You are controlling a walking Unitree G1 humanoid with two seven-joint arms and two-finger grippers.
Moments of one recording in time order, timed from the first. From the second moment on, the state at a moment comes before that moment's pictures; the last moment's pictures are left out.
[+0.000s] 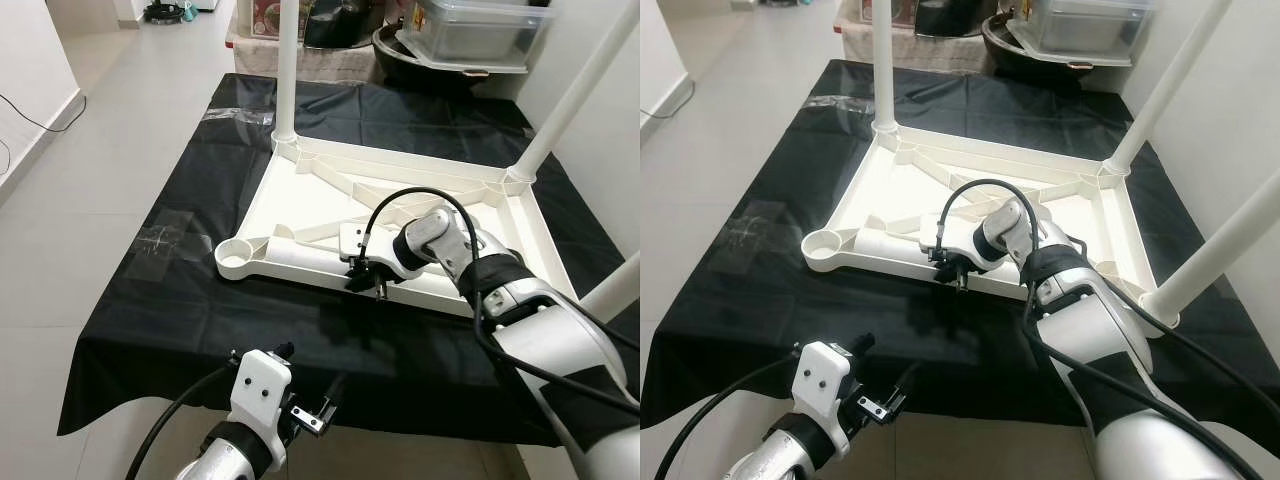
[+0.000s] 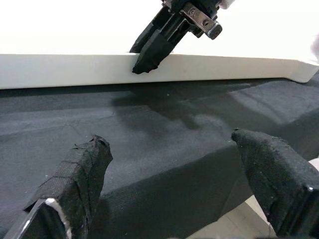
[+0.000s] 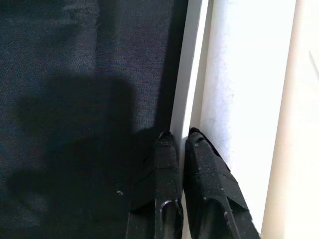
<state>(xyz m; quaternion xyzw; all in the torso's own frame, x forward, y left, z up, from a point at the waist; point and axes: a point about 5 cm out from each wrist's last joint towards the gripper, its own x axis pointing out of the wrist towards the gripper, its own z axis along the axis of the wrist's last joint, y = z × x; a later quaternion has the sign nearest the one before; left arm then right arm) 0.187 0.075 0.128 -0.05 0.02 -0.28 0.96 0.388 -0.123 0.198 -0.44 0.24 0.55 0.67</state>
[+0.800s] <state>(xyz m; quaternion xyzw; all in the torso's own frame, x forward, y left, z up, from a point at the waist) 0.186 0.073 0.129 -0.05 0.02 -0.29 0.96 0.372 -0.154 0.195 -0.47 0.26 0.62 0.58</state>
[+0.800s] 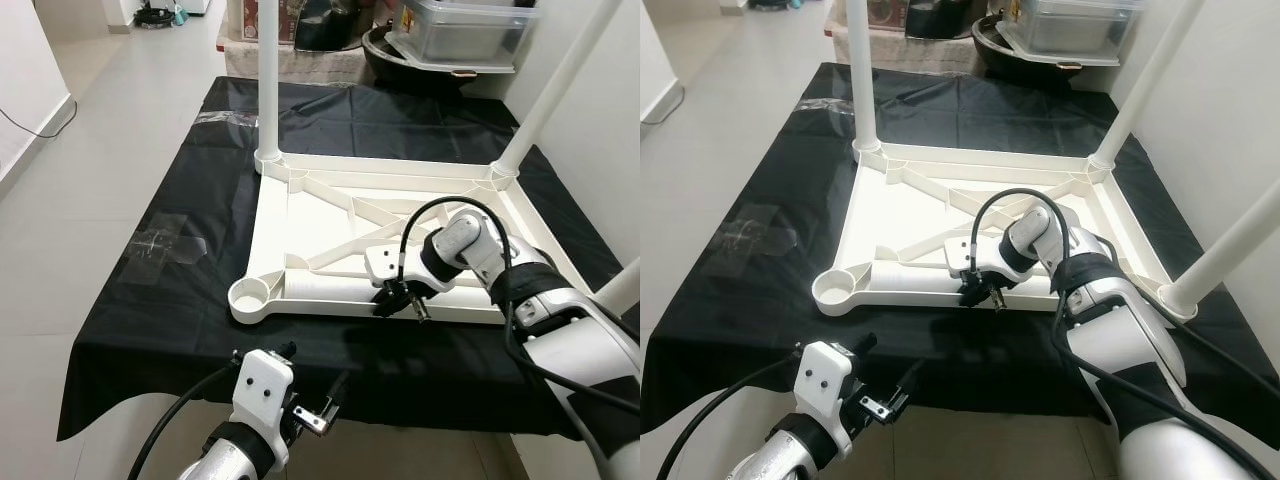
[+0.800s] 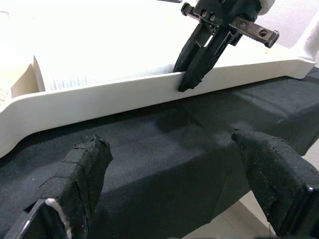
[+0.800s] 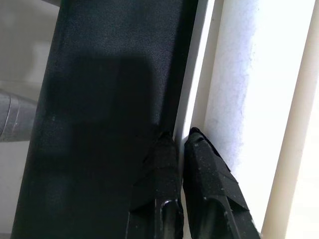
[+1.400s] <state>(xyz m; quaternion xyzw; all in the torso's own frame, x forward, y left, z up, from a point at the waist) 0.192 0.076 0.128 -0.04 0.02 -0.29 0.96 0.363 -0.155 0.202 -0.44 0.25 0.68 0.53</state>
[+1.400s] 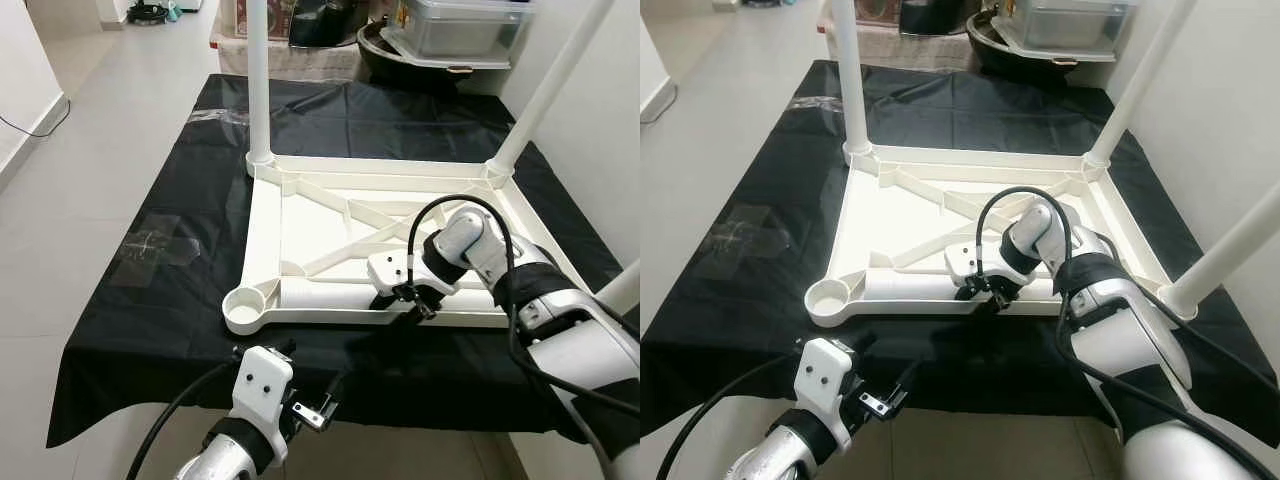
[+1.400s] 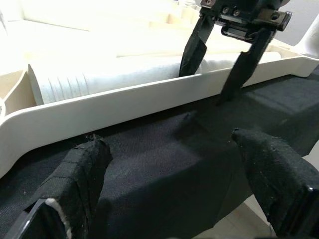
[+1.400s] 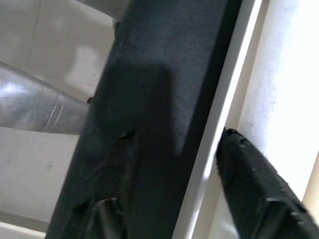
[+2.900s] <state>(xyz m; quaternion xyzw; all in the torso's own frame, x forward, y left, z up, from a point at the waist) 0.304 0.171 0.167 -0.05 0.15 -0.37 0.92 0.362 -0.144 0.217 0.02 -0.11 0.16 0.98</state>
